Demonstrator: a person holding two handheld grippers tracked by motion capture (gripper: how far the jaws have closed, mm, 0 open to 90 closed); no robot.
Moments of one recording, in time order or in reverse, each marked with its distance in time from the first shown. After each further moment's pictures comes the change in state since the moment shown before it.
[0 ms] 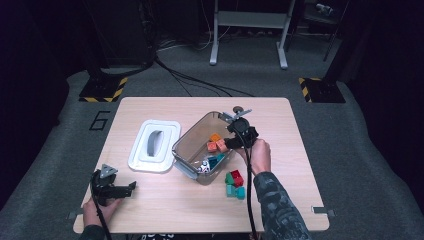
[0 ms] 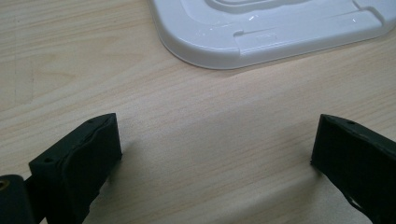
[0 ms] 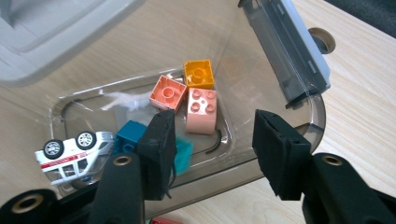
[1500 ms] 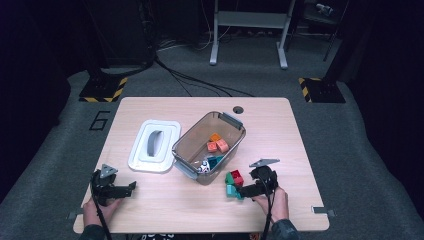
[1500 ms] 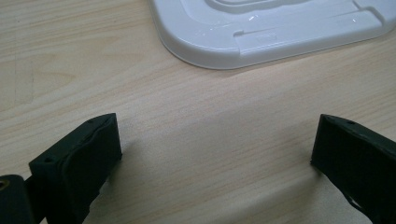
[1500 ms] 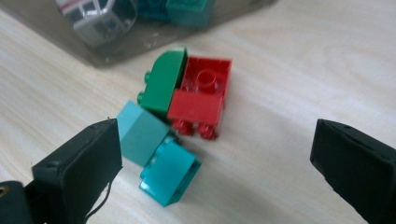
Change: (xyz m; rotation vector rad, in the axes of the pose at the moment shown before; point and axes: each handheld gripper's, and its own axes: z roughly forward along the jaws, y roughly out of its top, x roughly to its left) left arm 0.000 0.000 0.000 -0.001 0.000 0.001; right arm 0.010 -0.151 -0.001 0.018 0.157 0.174
